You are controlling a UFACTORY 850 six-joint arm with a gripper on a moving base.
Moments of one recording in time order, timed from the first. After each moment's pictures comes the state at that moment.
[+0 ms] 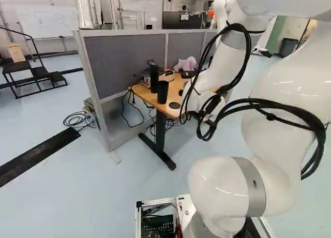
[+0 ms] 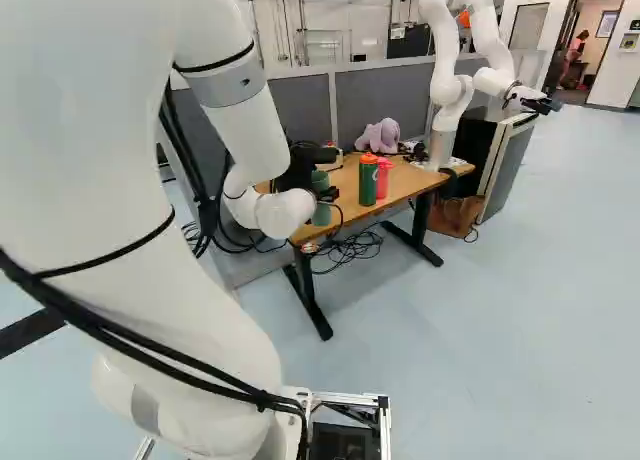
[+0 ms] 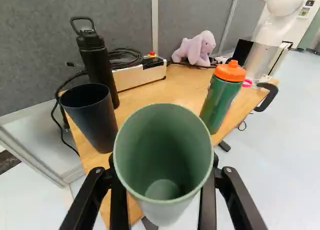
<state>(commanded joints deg) -9.2 -4.4 -24.4 -9.0 50.0 0.0</state>
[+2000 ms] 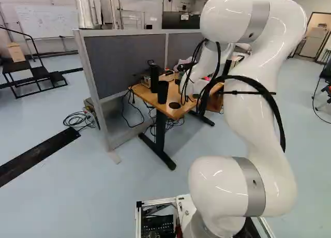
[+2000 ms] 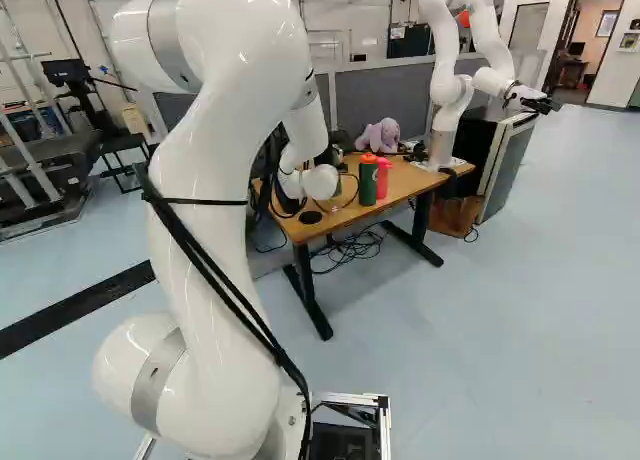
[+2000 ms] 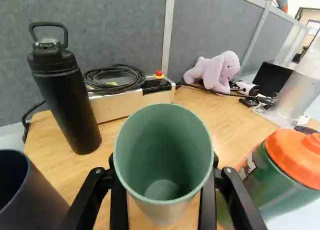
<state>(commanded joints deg) -10.1 -30.6 -55.9 -17.6 50.0 5.2</state>
